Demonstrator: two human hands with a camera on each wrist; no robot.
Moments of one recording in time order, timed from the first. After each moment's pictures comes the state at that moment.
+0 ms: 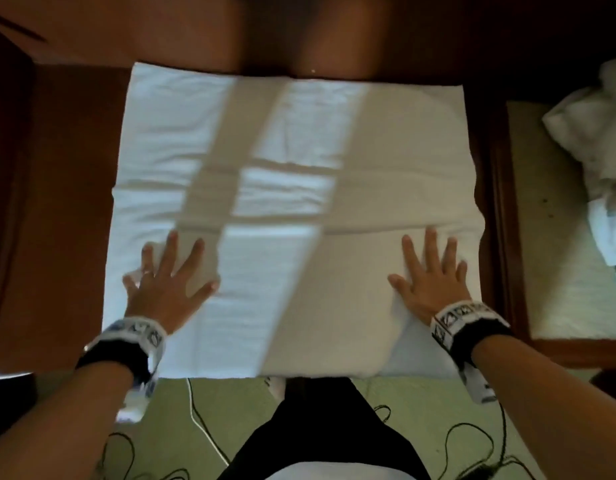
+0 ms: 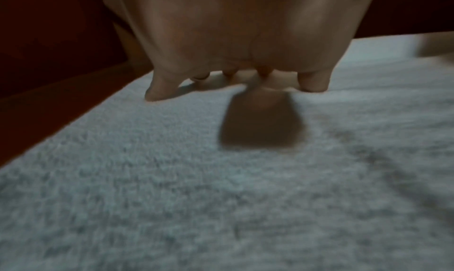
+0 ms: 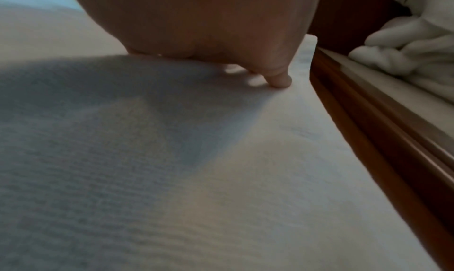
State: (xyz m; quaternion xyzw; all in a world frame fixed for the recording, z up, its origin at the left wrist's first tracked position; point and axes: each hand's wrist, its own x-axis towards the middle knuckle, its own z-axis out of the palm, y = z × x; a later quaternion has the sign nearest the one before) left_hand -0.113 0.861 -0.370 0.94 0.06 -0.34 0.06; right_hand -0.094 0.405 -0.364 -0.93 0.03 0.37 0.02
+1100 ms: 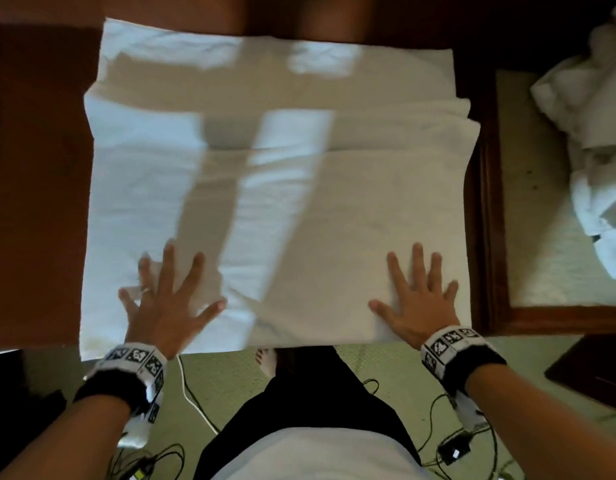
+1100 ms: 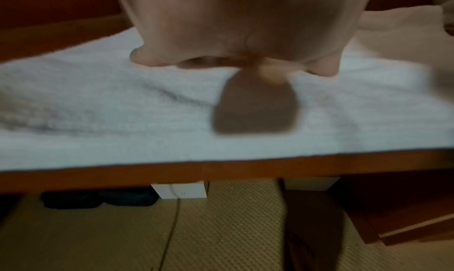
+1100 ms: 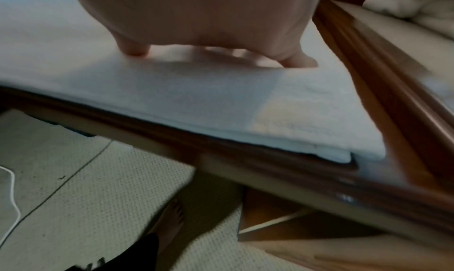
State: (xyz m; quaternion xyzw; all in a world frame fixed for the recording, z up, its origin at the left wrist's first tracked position) left_hand -0.179 0.827 -0.355 0.92 0.03 -0.39 0.07; right_hand -0.171 0.407 -0.351 -0.91 0.00 0.41 0.03
